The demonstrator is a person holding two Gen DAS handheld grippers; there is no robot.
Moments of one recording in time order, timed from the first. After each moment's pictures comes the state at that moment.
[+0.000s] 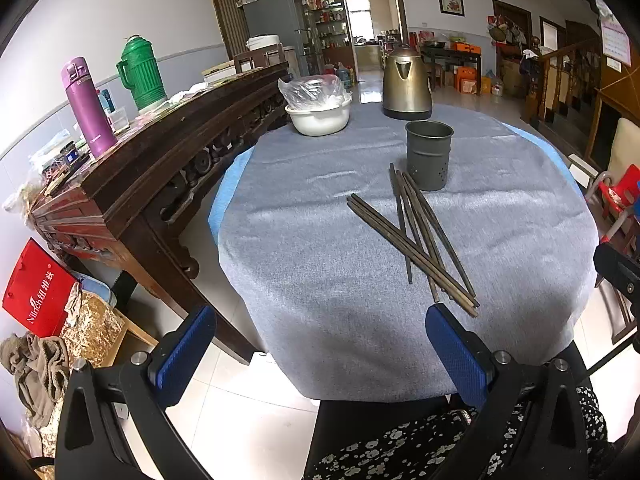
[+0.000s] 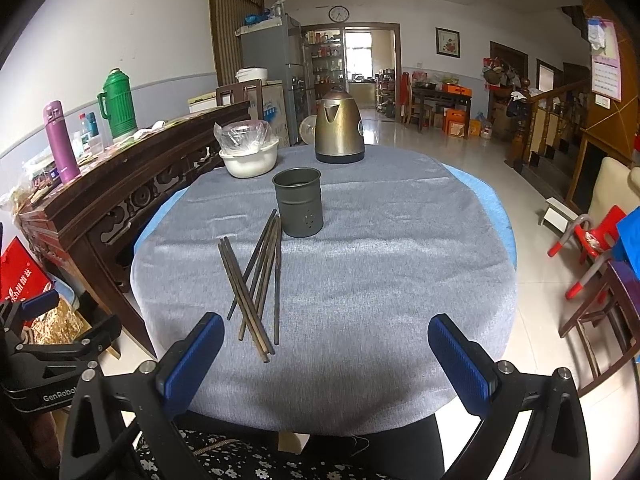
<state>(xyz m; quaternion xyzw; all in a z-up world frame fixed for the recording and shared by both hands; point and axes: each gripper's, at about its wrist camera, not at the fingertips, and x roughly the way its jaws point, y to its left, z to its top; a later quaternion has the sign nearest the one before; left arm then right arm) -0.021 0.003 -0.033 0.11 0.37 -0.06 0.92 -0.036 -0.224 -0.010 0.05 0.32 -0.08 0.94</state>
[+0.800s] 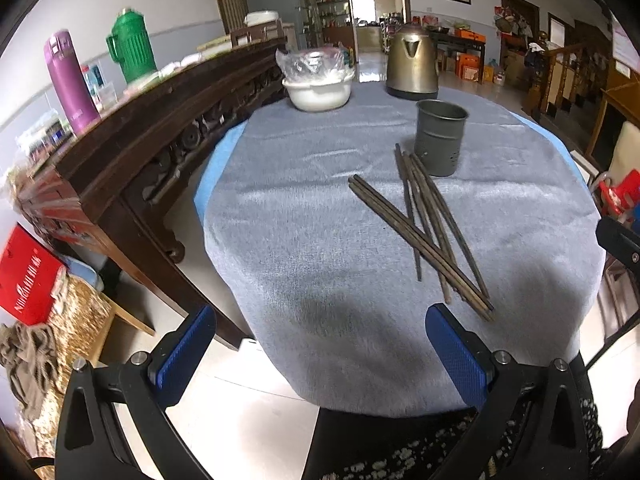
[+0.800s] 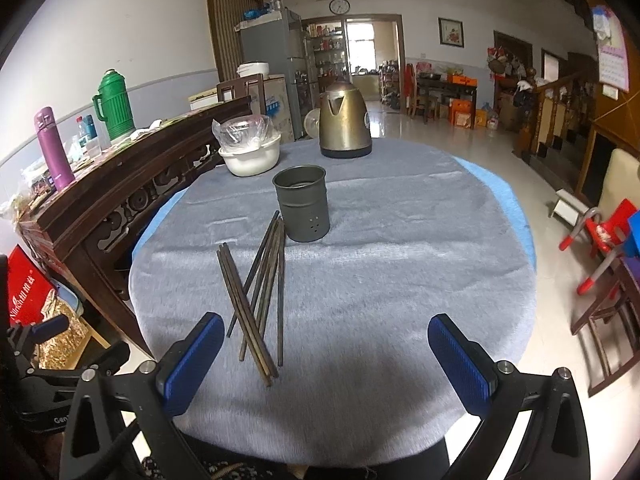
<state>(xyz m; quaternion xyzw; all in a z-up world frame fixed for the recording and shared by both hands) 0.025 0.013 -0.058 0.08 0.42 -0.07 0.90 0.017 -0.239 -0.025 0.08 0.34 -0.06 0.94</state>
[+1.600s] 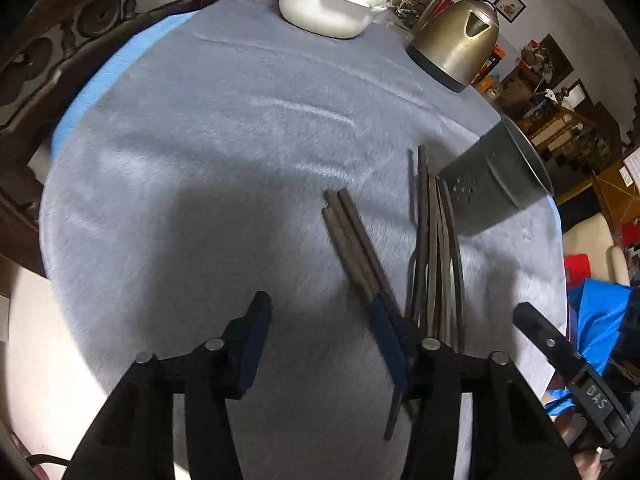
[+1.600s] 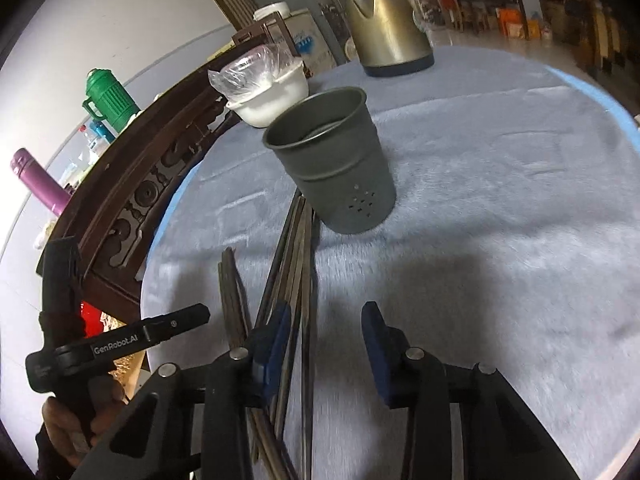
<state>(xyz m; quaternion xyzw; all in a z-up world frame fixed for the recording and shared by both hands) 0.204 -0.004 -0.137 -0.12 0.56 -0.14 0.81 0.199 -0.271 -0.116 0.19 0.45 0.07 0.87</state>
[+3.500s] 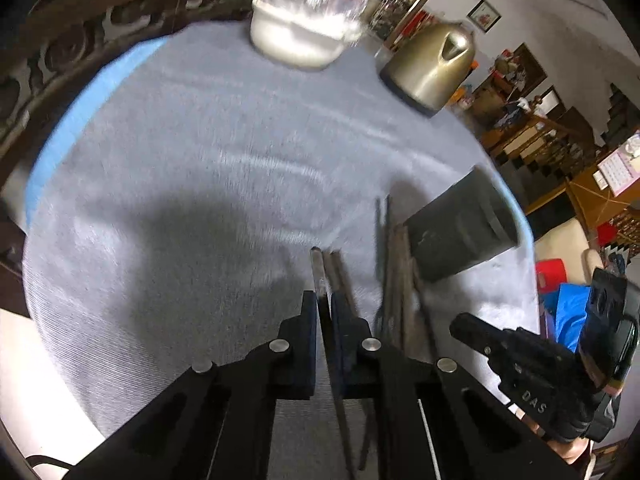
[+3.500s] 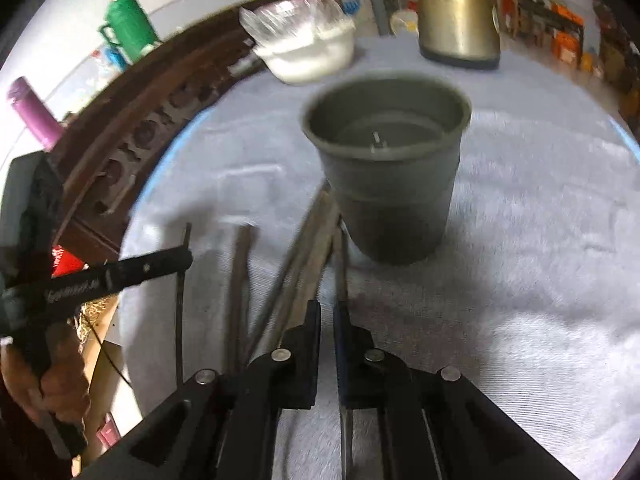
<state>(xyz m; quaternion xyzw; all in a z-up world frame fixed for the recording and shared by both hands) 0.227 0.003 -0.101 -0.14 0.51 -0.19 0.83 0.237 -0.239 -0.099 0.07 0.47 0.13 0.87</state>
